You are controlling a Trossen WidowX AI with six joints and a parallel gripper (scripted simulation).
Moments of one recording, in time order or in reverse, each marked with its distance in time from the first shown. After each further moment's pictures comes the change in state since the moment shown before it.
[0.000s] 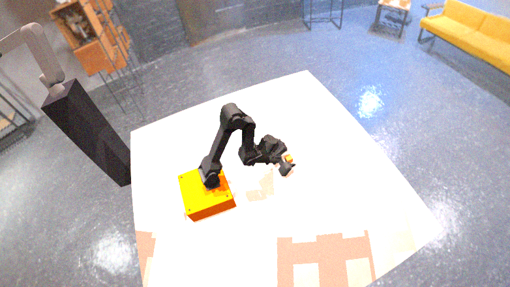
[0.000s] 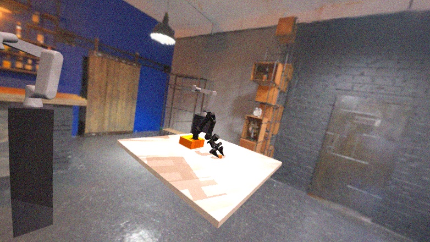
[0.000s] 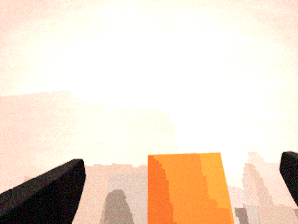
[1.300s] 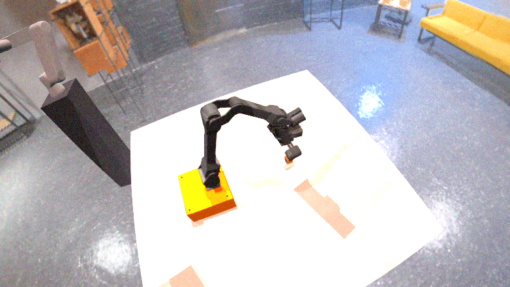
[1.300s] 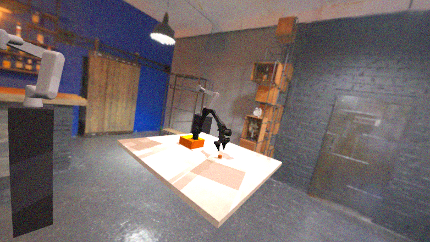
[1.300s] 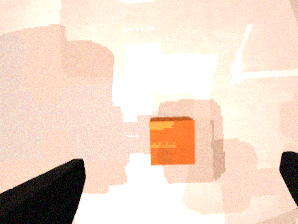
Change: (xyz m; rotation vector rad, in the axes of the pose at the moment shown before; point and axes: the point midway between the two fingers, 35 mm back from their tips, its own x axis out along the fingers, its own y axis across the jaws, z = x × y) arm -0.036 -0.001 0.071 -0.011 0.742 -0.006
